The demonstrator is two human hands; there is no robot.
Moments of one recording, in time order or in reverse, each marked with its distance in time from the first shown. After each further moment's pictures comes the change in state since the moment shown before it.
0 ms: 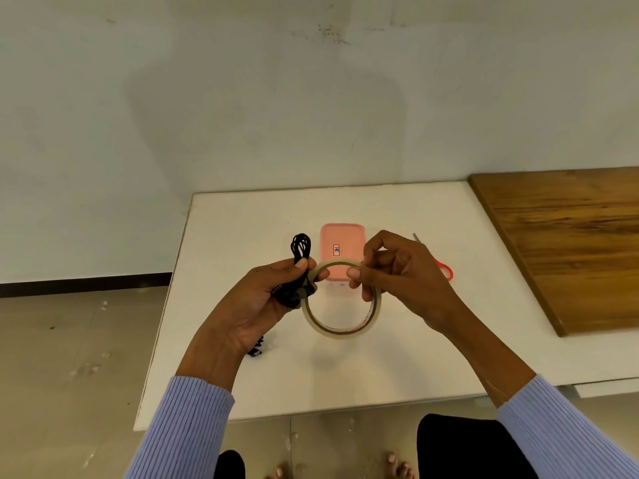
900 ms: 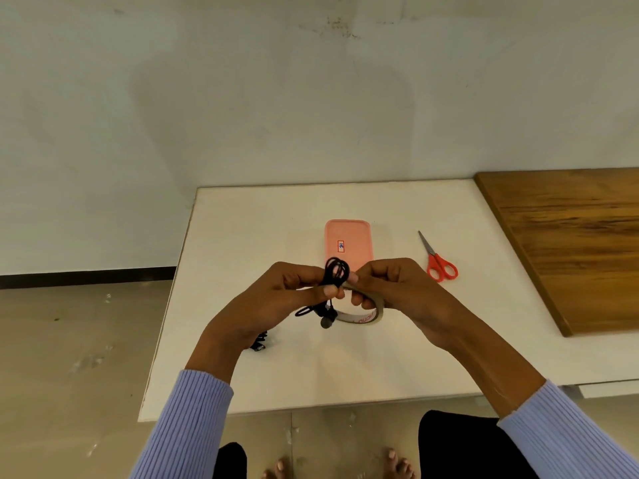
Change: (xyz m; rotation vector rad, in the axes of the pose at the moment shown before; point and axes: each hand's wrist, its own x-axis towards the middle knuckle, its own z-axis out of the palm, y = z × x) left_hand -0.010 -0.001 0.000 0.607 -0.226 0.243; right_hand -0.012 -0.004 0.012 -0.022 -0.104 0.319
